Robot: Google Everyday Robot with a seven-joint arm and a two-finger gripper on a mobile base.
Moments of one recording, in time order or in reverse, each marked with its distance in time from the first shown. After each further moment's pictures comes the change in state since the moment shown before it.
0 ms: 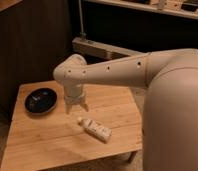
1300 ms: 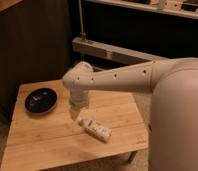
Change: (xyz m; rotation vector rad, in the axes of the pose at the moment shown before) arm 0.001 -0.023 0.040 -0.024 -0.021 -0.645
